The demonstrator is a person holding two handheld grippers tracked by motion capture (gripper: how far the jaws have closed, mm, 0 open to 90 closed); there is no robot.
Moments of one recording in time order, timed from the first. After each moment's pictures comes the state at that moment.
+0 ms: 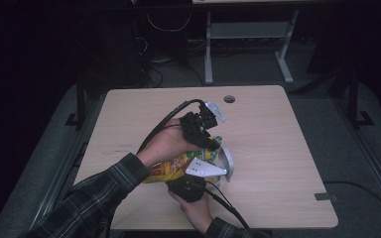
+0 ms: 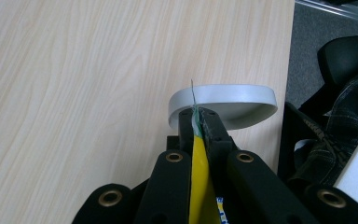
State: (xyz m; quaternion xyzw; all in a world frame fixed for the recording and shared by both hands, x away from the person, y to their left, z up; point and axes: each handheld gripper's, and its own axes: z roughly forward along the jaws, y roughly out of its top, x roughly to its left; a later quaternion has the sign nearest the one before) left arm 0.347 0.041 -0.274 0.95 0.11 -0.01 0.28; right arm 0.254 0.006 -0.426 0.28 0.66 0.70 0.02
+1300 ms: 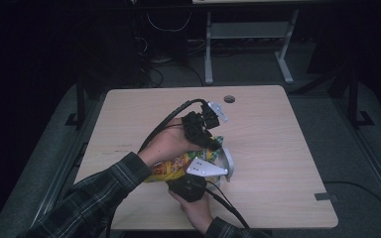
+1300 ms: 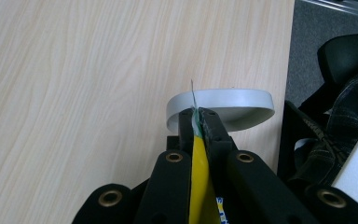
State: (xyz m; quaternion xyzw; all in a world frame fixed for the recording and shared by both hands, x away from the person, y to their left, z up) left arm 0.346 0.036 -0.272 0.96 0.11 -0.01 0.27; right arm 0.254 0.005 -0.425 0.28 0.65 0.71 0.02
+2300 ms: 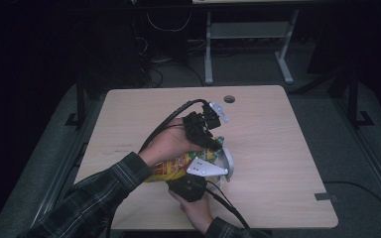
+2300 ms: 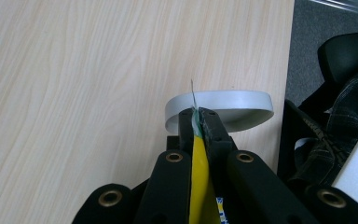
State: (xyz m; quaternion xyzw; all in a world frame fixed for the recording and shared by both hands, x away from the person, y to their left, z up) left arm 0.346 0.034 -0.272 0.96 0.11 -0.01 0.27; right arm 0.254 0.004 -0.424 0.28 0.65 0.71 0.02
